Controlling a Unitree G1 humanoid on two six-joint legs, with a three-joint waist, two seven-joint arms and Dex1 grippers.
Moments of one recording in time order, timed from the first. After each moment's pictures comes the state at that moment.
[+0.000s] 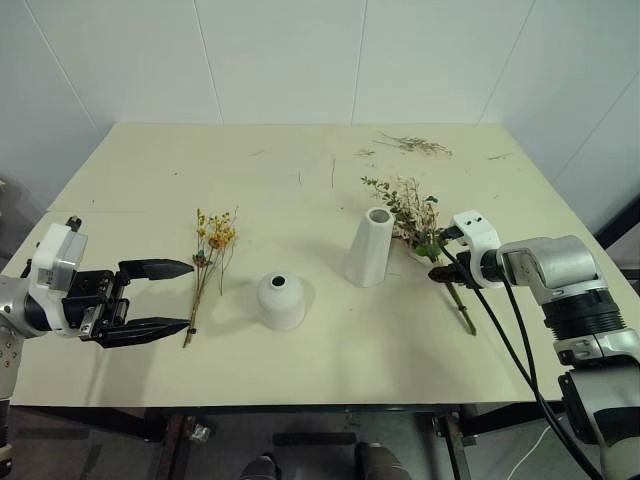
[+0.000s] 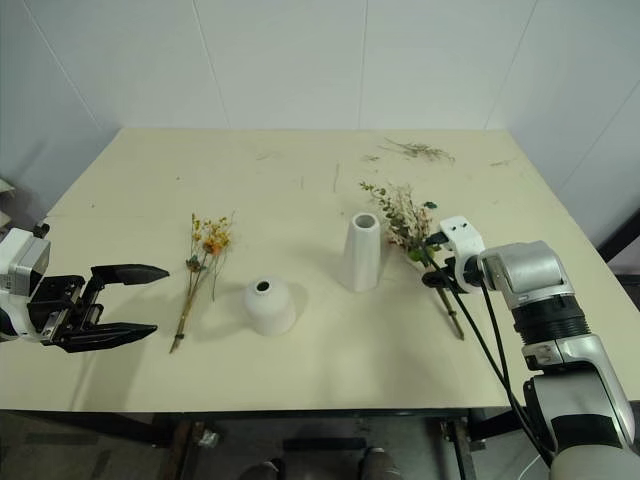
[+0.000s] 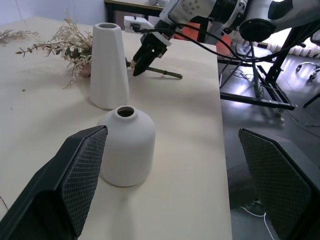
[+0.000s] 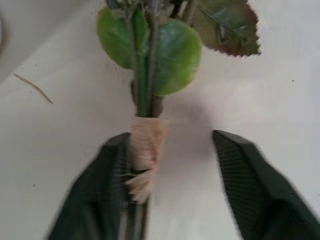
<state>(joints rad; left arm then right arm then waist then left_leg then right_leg) -0.26 0.95 0.43 -0.02 -0.74 0.44 -1.47 -0.92 -0.71 0.17 0.36 0.24 1.13 0.63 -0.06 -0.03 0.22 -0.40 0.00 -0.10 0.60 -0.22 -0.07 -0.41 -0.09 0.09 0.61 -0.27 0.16</state>
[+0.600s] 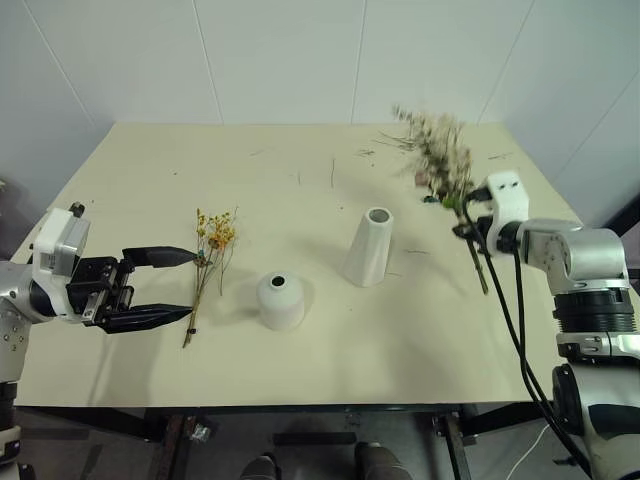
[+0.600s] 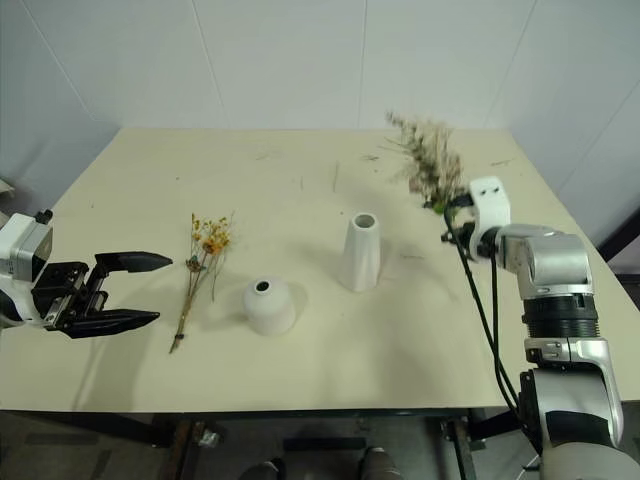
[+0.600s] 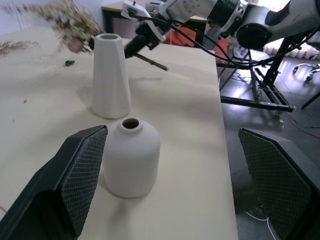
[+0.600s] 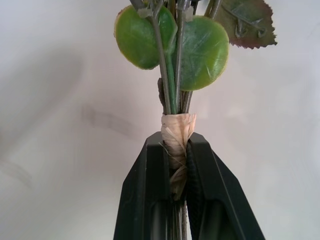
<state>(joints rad) -0.38 0.95 0.37 0.06 -0.73 0.43 -1.49 -0.94 -0.64 -0.11 0.33 0.23 0.90 0.46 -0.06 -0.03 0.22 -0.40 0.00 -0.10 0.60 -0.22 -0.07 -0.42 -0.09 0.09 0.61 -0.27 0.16</state>
